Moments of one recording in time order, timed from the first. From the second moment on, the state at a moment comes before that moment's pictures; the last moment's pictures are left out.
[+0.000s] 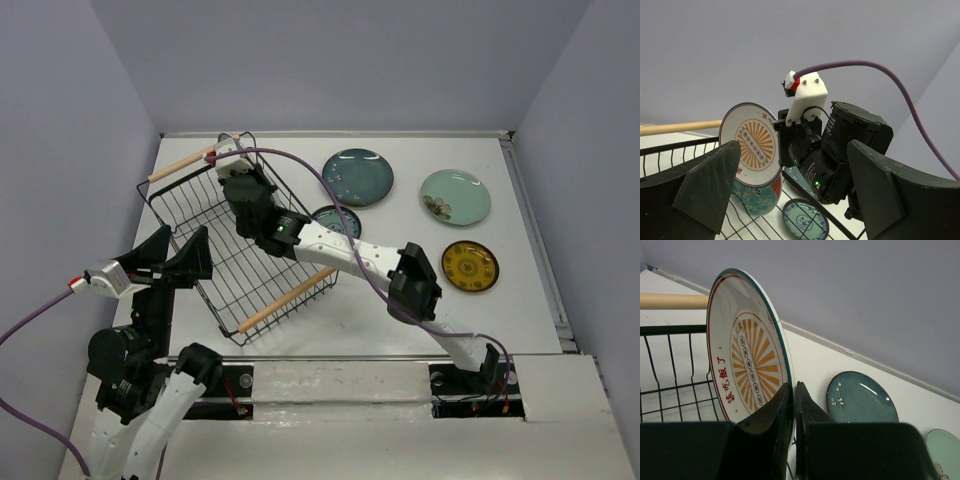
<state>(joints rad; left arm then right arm) -0.46 0.11 0.65 -0.06 -0.32 -0.30 1.11 2.34 2.27 0.07 1.00 -0.36</state>
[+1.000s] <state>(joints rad) -0.49 0.10 0.65 -0.07 -0.33 -0.30 1.15 2.55 2.35 0.10 1.09 -0.48</state>
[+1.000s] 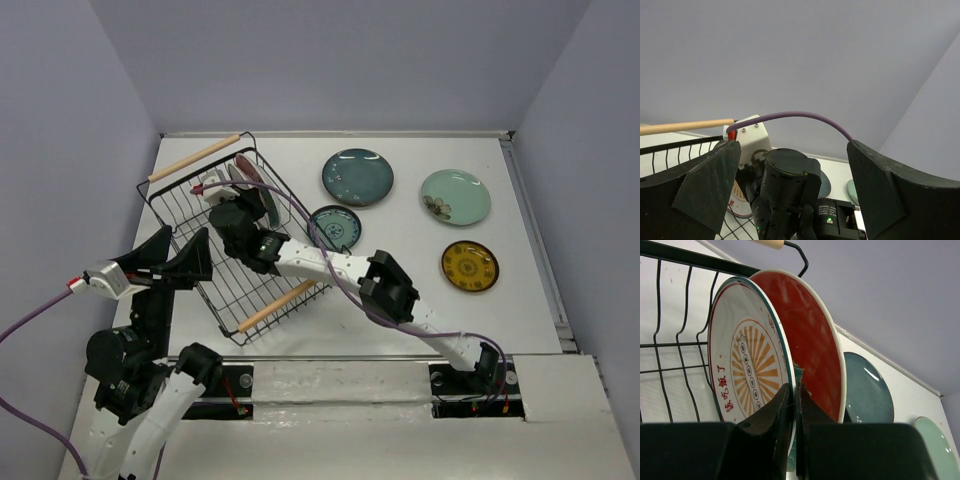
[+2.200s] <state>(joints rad) -0.47 0.15 0.65 -0.07 -0.31 -0.30 0.68 1.37 1.16 -0.09 0.28 0.39</state>
